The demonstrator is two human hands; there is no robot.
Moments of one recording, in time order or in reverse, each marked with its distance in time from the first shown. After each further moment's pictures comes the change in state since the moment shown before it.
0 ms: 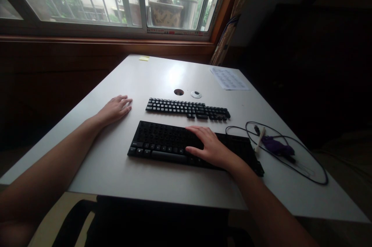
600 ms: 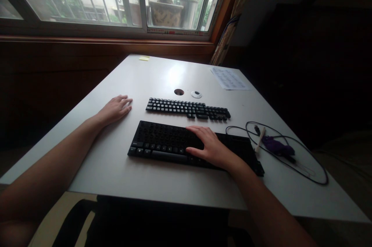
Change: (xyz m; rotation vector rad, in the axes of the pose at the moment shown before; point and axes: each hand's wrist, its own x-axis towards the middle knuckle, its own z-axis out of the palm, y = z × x) left_hand 0.001 -0.003 0.002 -0.014 0.017 0.023; right_hand -0.001 0.000 0.001 -0.008 0.015 -0.001
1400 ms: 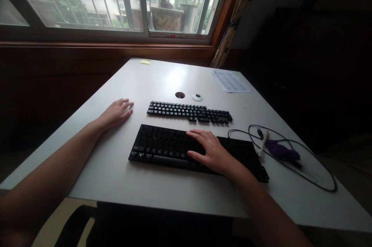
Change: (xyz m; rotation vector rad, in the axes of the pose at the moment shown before) left_hand -0.001 0.002 -0.001 0.026 0.011 0.002; right_hand -0.002 -0.001 0.003 -0.025 0.017 -0.022
